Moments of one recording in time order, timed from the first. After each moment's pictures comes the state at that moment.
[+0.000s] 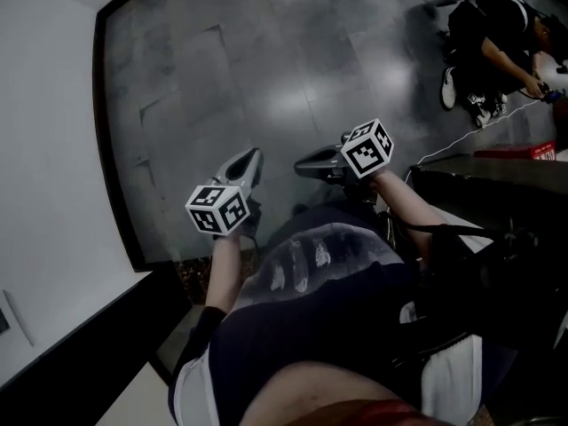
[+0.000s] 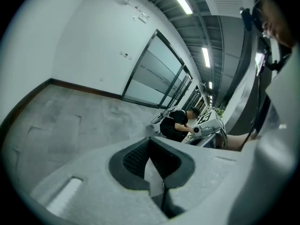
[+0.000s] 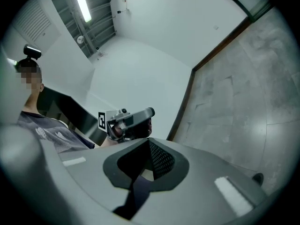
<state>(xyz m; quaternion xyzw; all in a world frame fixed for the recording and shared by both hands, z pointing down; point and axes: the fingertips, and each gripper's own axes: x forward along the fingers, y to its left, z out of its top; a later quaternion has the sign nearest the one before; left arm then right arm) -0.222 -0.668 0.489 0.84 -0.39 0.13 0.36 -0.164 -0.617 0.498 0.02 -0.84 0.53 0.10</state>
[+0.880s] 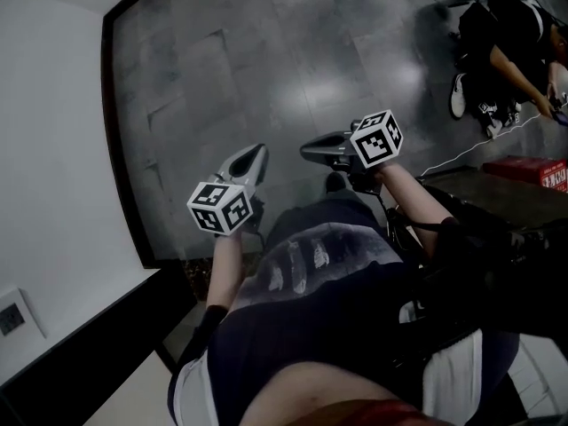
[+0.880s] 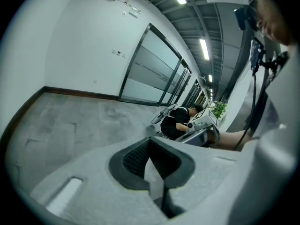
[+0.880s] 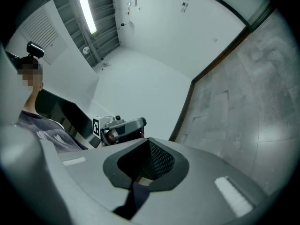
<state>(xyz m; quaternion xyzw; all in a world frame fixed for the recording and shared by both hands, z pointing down) -0.122 -0.754 0.475 0.84 -0.39 0.16 0.33 -0.061 -0.732 0.496 0.03 -0.86 0.51 0.06</state>
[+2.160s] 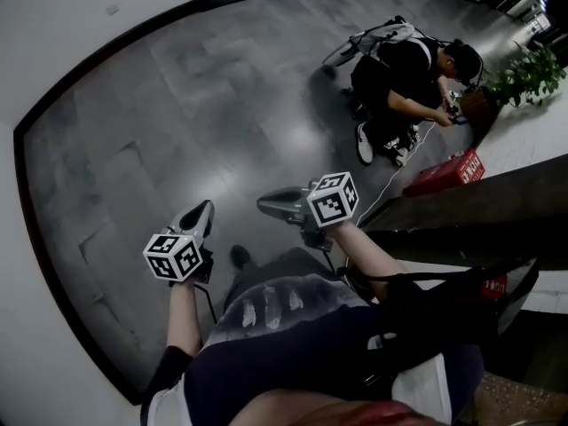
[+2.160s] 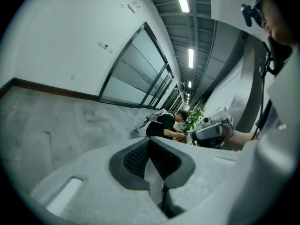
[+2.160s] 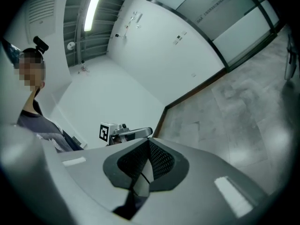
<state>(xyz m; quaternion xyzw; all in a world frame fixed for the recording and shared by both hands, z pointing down) -0.168 -0.931 0.498 0.90 -0.25 0.12 0.34 -0.084 -0.882 0.460 0.27 -0.84 0.46 0.05</state>
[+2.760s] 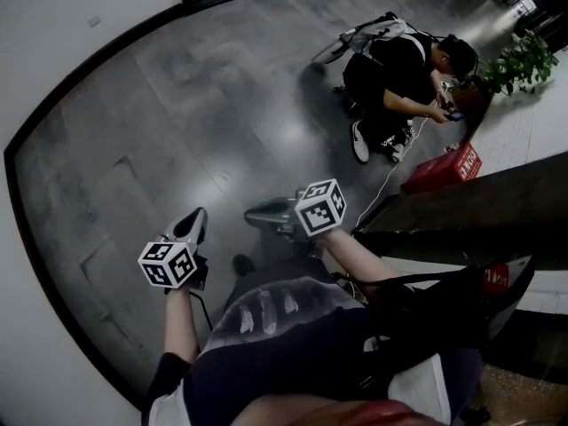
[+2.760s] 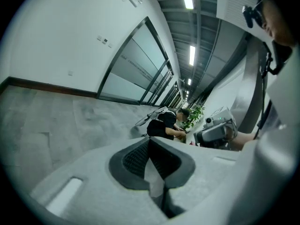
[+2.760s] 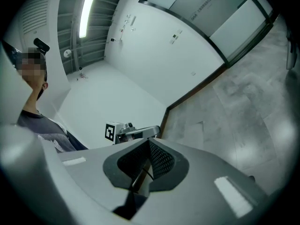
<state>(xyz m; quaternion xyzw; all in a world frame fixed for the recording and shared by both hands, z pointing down) -0.166 -0.995 0.513 0.90 -0.23 0.14 0.35 -0.101 -0.936 0.467 0.26 -0.84 0.48 0.02</state>
